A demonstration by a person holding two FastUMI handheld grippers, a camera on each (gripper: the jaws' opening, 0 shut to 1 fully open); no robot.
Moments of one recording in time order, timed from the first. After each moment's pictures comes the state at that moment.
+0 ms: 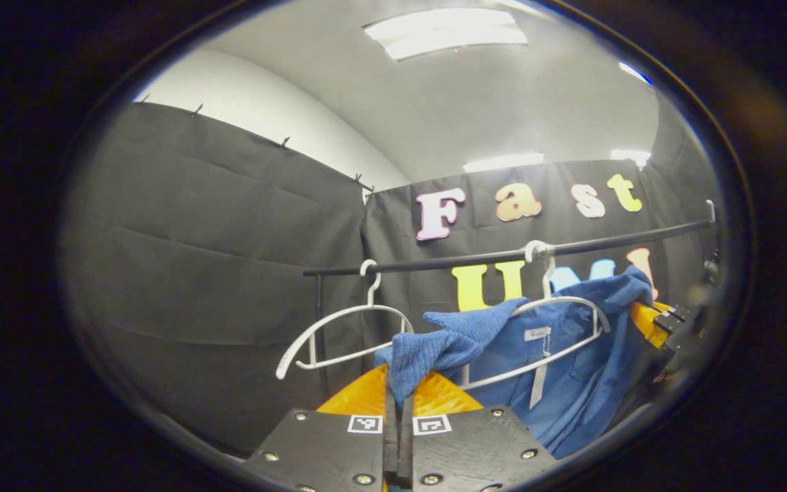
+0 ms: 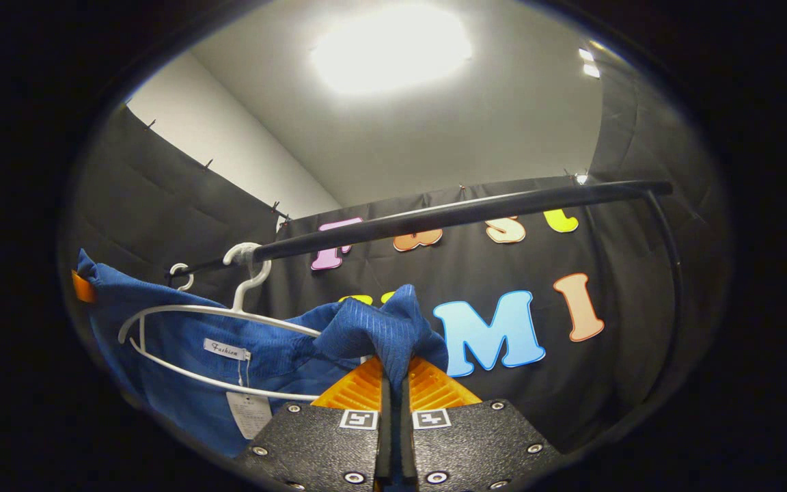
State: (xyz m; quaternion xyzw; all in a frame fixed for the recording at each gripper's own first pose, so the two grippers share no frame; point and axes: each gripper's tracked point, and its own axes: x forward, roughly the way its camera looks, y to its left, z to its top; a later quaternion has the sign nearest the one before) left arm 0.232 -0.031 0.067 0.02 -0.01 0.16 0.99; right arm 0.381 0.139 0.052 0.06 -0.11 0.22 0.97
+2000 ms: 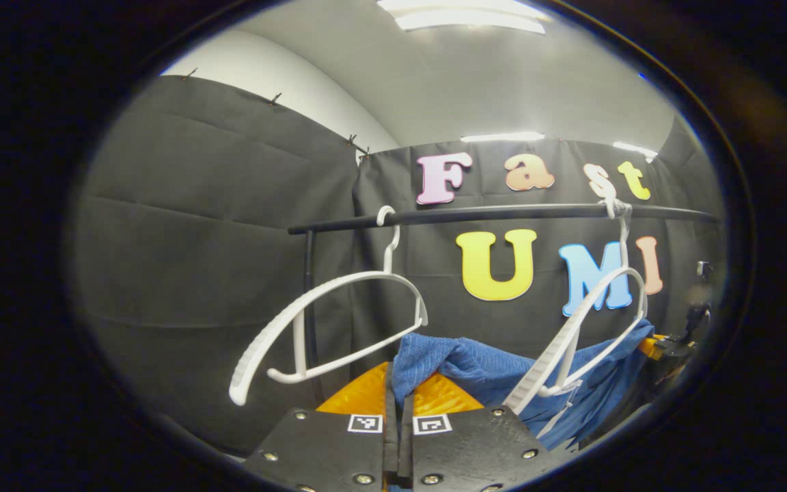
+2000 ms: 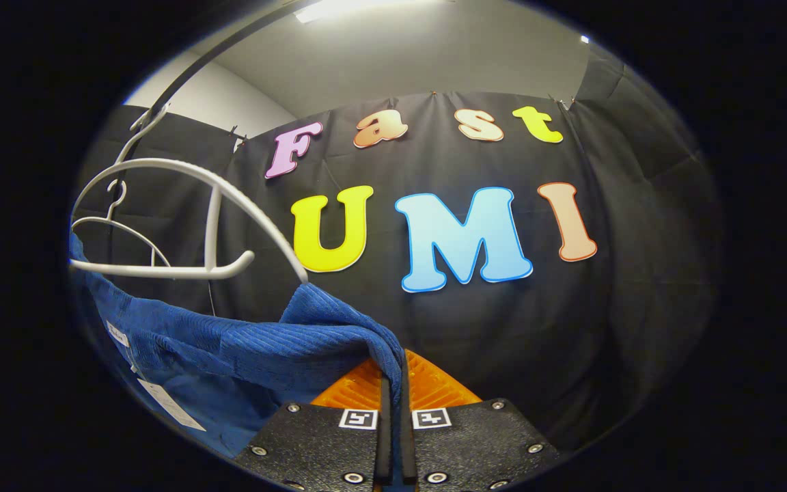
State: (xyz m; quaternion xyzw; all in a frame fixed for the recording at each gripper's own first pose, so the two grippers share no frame) left arm 0.320 0.044 -0.015 -0.02 0.07 0.11 0.99; right arm 0.476 0.131 -0.117 0.03 0.08 0.19 0.98
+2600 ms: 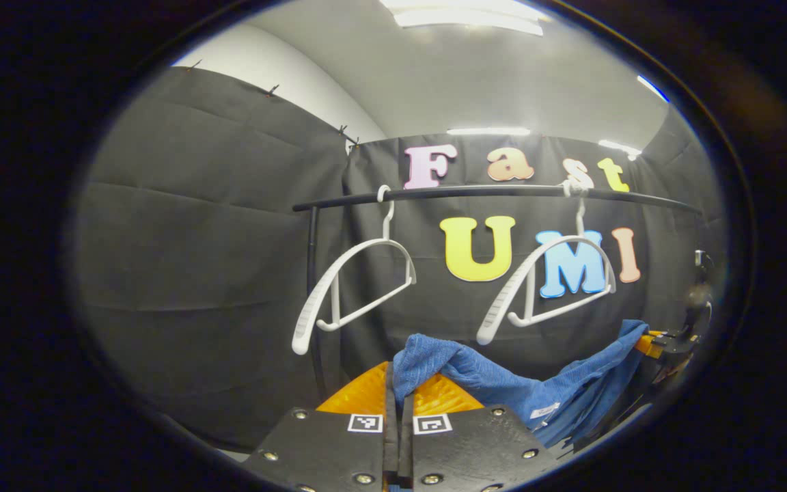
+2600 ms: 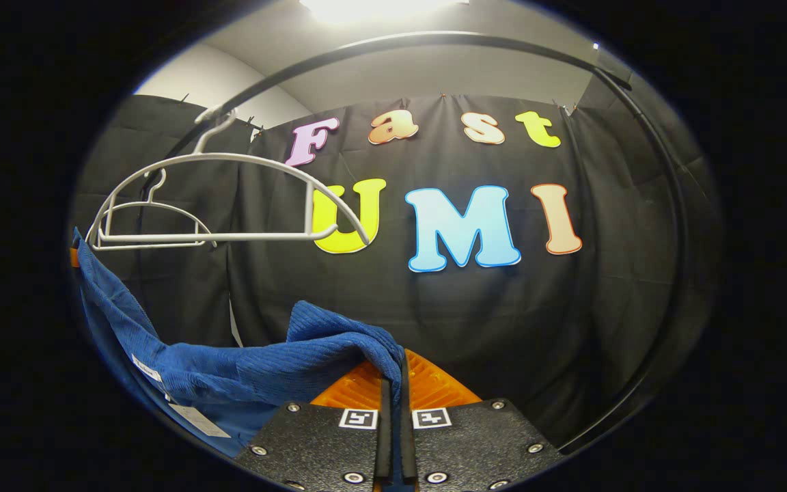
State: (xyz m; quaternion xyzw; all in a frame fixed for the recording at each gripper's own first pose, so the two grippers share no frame) left arm 0.250 0.025 -0.031 -0.02 0.09 0.06 0.99; right arm 0.366 0.110 -0.110 0.01 0.10 0.19 0.98
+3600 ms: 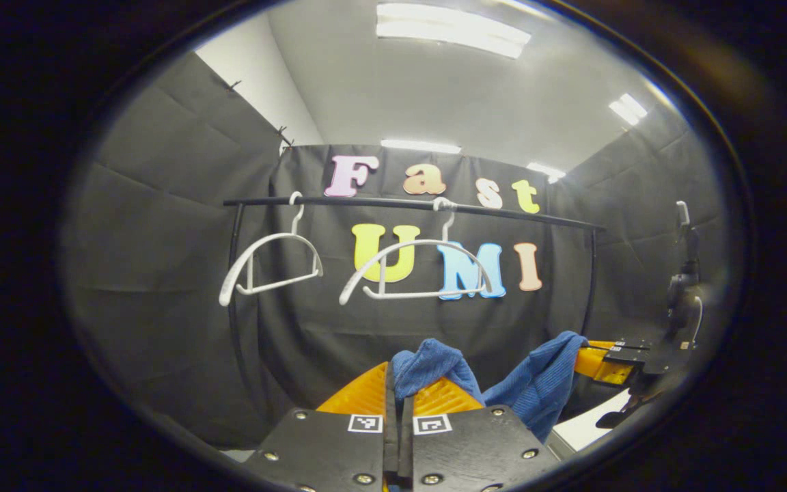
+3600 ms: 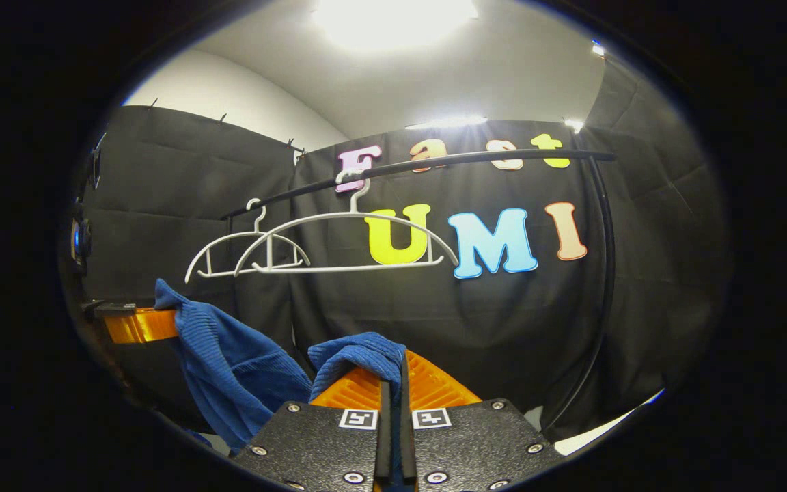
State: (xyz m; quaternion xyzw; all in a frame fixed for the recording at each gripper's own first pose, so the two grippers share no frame) left arm 0.155 -0.084 -0.034 -0.08 0.07 -0.11 0.99; right arm 0.150 0.154 -0.051 0.03 0.09 0.24 0.97
